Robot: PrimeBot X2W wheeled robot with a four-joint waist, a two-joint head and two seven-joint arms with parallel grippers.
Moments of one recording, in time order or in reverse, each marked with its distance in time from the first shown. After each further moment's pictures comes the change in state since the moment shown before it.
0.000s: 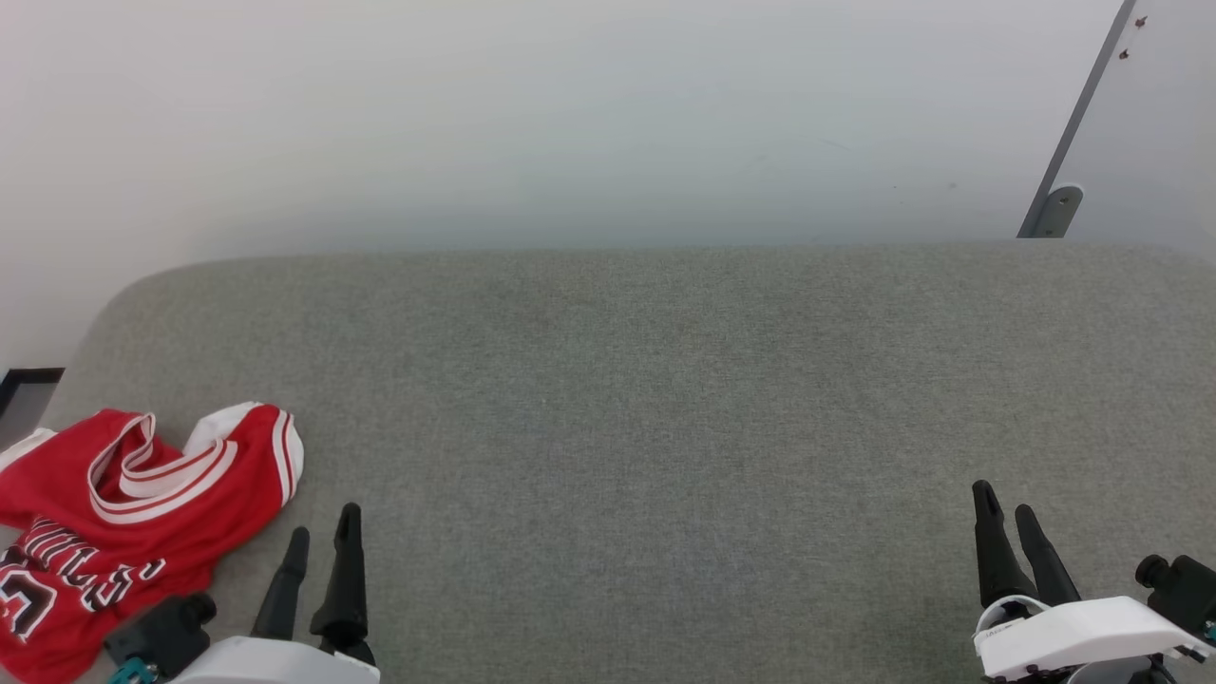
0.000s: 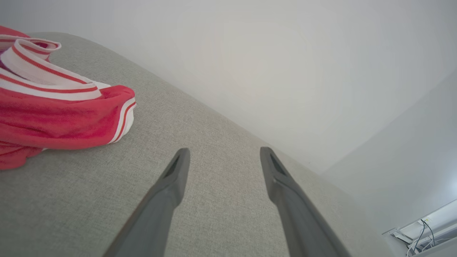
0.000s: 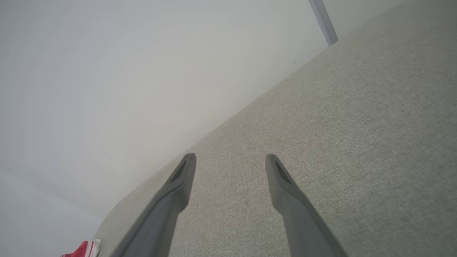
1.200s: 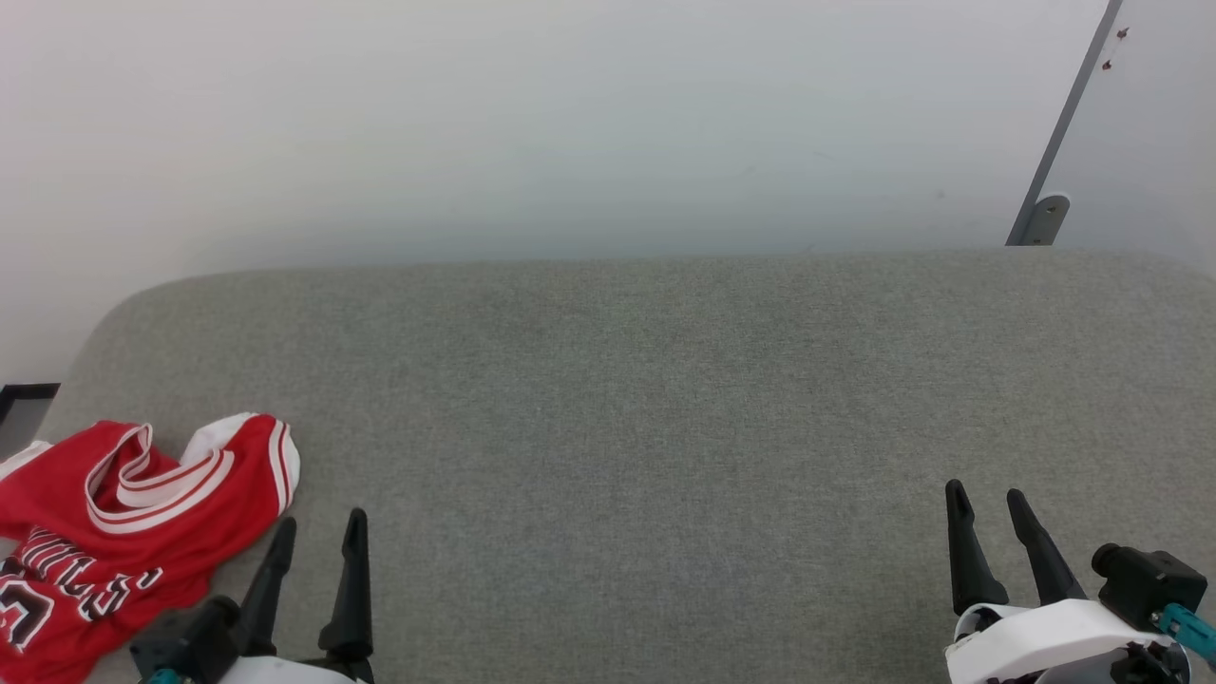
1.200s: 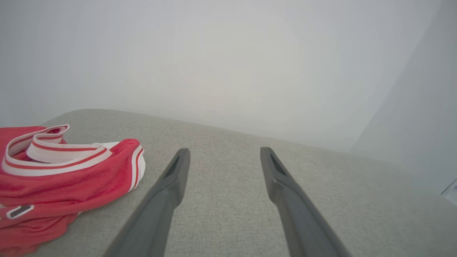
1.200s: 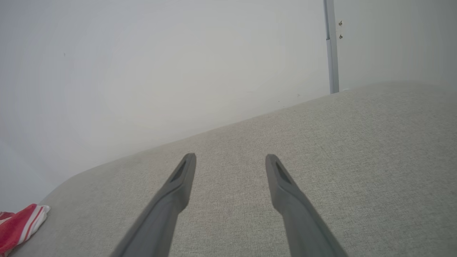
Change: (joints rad) left arm 0.031 0.009 0.012 -0.044 0.352 -0.028 -0.086; right arm -0.008 0.002 0.023 0.015 -0.343 0.000 -0.086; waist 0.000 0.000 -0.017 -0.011
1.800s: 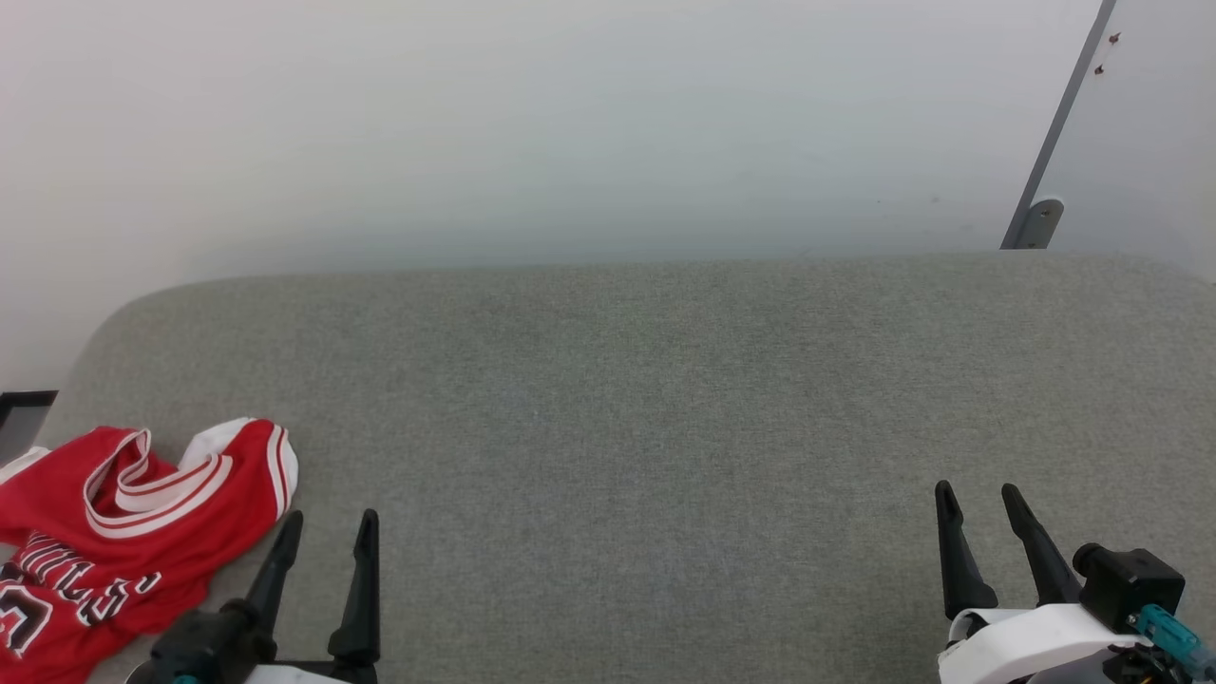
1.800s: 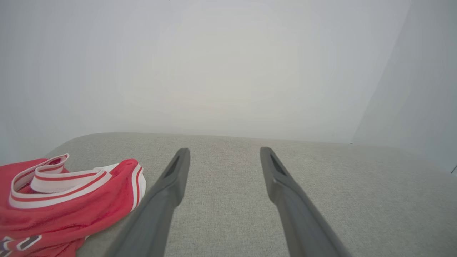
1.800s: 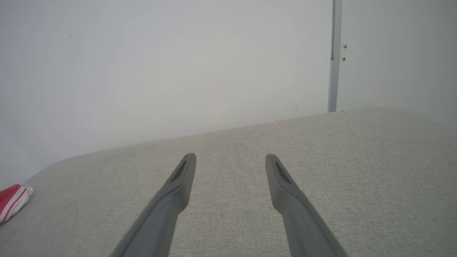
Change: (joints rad) left arm 0.016 0.017 -0.022 -0.028 0.112 -0.001 -0.034; right arm 0.000 0.000 0.006 0.001 -0.132 0.000 -0.034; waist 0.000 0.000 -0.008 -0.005
